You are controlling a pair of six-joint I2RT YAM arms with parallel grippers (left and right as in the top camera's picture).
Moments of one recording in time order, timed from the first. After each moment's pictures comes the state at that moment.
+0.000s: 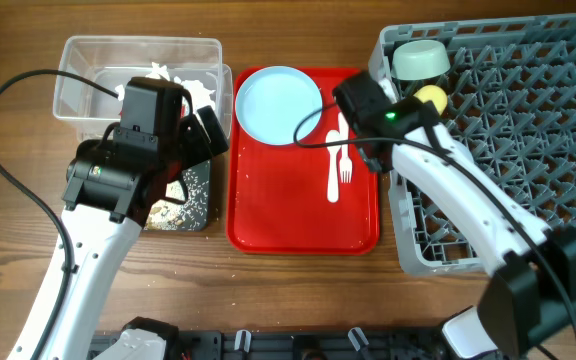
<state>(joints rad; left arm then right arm) -0.28 1.26 1.27 -0.95 -0.11 -0.63 0.48 1.67 1.37 -0.98 0.55 0.02</state>
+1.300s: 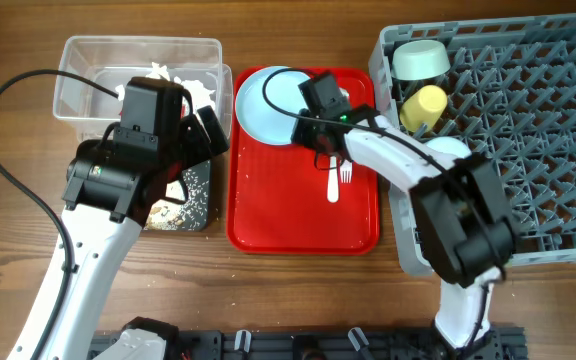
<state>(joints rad) -0.28 1.26 1.27 -0.95 -0.11 -0.63 0.51 2.05 1.34 -0.39 -0.04 0.81</state>
